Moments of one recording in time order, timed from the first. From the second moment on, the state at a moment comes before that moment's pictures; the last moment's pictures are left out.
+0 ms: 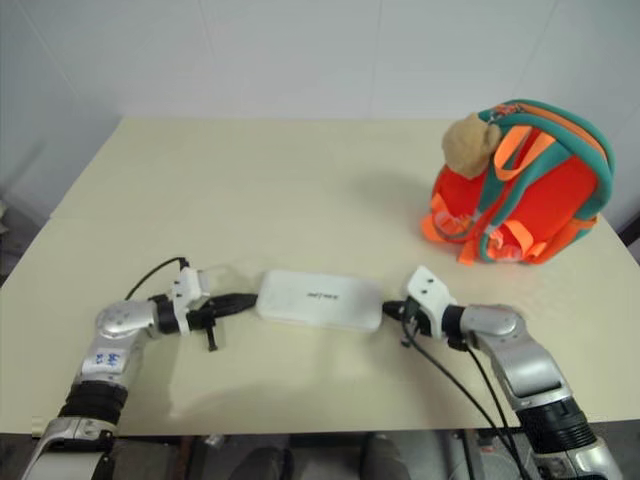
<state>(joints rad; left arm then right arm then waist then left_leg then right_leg) -0.39 0.51 0.06 0.39 -0.23 -0.15 -1.11 -0.31 -0.67 0.11 -0.10 0.22 0.43 0.87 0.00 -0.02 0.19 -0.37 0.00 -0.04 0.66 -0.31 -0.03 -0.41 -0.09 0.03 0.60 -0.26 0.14</state>
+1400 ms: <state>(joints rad) -0.63 0.73 0.03 0.45 -0.38 0.76 -1.21 -0.66 -0.78 -0.01 0.04 0.50 1.15 0.99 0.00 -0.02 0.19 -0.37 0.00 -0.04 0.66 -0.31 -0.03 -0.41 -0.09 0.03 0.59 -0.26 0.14</state>
